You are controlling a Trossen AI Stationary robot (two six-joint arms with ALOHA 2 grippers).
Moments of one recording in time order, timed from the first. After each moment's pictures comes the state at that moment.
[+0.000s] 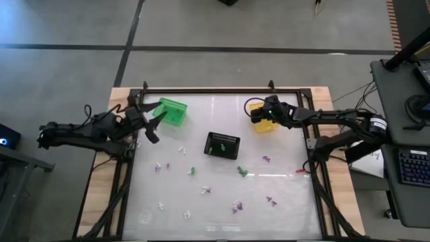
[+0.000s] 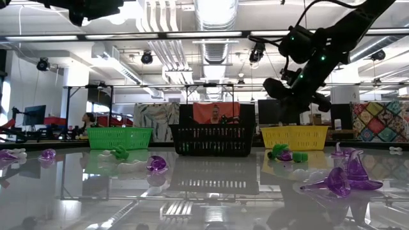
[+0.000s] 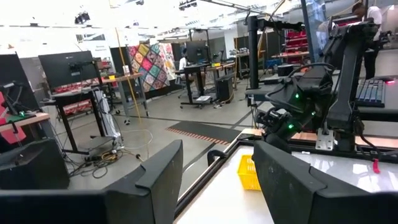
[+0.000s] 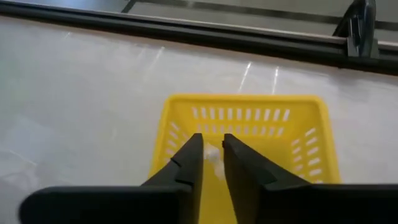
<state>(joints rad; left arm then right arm) -0.07 0.49 0.54 0.06 -0.62 0.19 -0.47 1.32 0.60 -0.06 0.40 0.64</state>
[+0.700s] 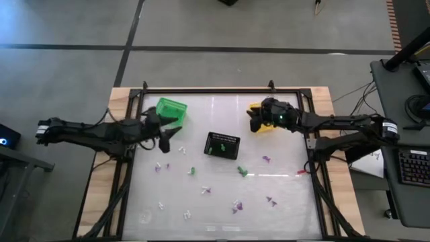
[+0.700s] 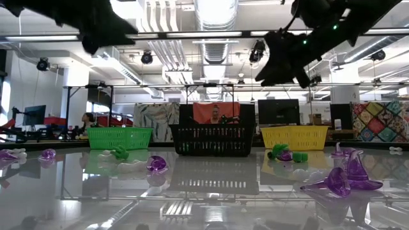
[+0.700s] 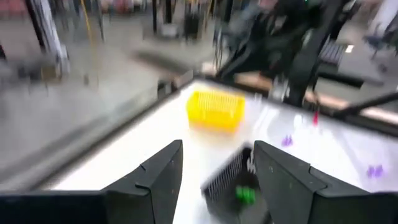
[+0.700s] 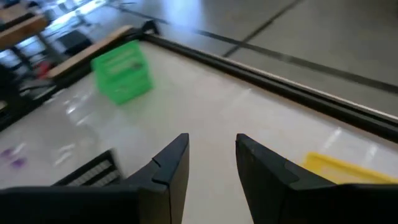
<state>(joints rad) -0.07 0.71 0.54 -0.09 -0.49 -0.25 -0.30 1.14 0.60 0.12 0.25 0.41</state>
